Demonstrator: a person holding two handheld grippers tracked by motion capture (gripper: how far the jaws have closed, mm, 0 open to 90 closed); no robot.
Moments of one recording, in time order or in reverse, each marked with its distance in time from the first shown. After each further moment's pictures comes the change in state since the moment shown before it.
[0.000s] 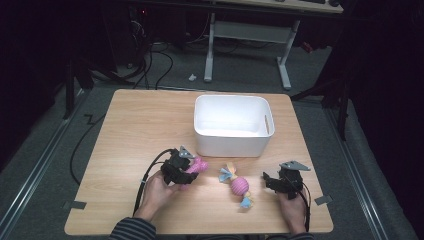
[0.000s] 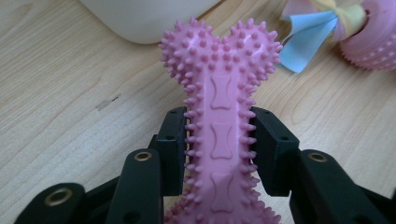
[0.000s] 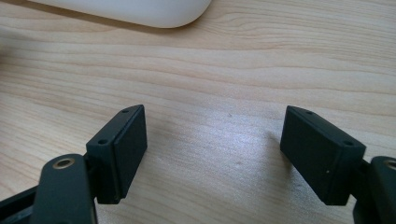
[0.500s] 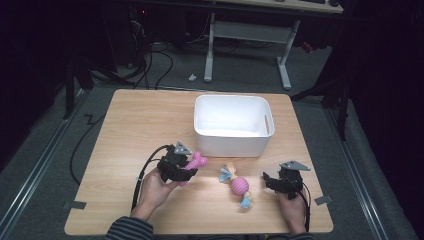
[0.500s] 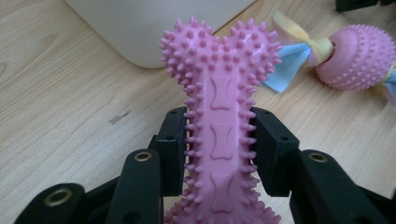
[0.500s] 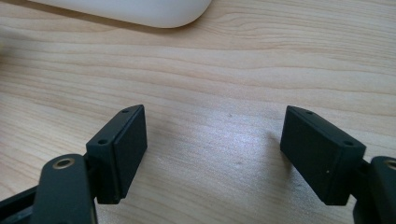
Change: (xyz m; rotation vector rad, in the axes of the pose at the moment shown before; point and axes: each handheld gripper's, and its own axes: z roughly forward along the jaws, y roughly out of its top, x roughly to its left) left arm 0.000 0.008 -0.022 -0.052 -0.009 -0.005; right arm 0.000 0.000 0.000 0.000 0.000 -0.003
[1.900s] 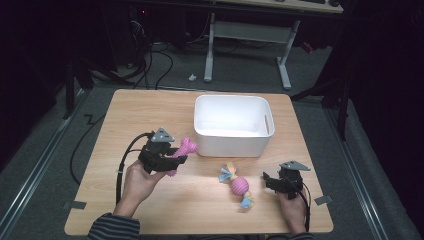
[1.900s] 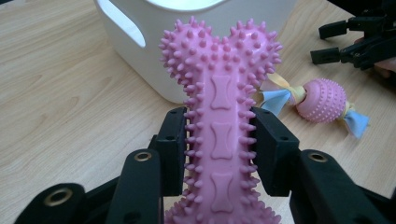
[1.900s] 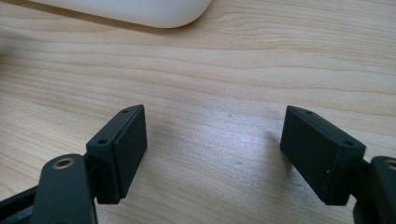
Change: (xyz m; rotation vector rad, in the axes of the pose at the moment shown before) left arm 0.013 0.016 -0.068 -0.124 0.018 -0.024; right arm 0.000 0.000 0.000 0.001 0.000 0.003
